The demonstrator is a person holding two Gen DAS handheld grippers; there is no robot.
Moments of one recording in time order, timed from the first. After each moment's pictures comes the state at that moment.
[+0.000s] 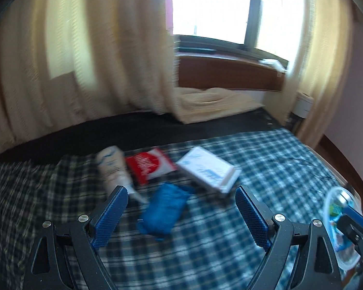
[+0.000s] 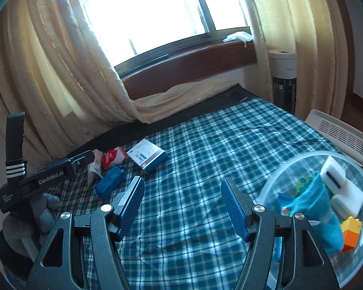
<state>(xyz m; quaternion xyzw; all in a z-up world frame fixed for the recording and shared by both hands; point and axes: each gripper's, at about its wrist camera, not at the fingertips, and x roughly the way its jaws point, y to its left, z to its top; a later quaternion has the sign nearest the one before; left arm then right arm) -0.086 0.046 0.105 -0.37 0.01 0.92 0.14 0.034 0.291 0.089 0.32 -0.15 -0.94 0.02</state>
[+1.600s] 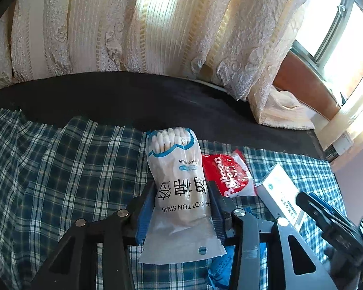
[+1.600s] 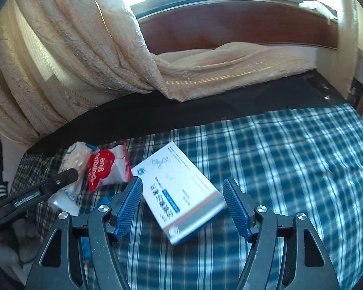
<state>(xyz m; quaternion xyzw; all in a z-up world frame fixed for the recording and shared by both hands) -0.191 -0.036 0.035 -0.45 -0.11 0.88 0.08 -0.175 0.210 0.018 0.43 -0.10 -0.89 0.10</state>
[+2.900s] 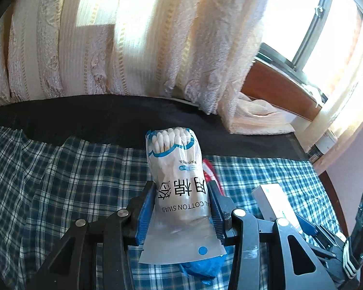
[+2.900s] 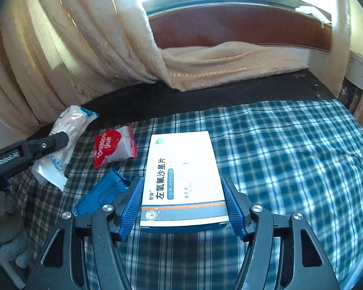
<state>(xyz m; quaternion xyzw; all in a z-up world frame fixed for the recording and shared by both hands) -0.169 -0.016 0.069 -0.42 -0.10 0.90 0.12 -0.125 0.213 0.036 0.41 -0.08 -0.90 0.08</state>
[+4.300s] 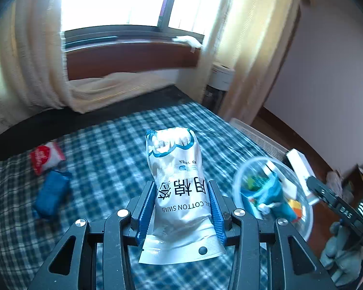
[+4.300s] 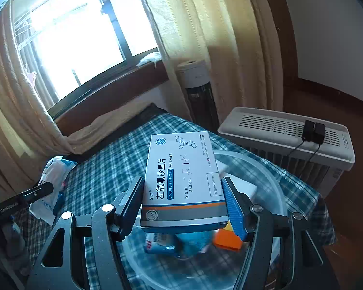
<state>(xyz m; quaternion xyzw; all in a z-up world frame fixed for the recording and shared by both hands) -0.018 0.171 0.105 -0.39 0.03 0.85 0.34 0.120 0.449 0.085 0.28 -0.20 -0.92 -0.15</state>
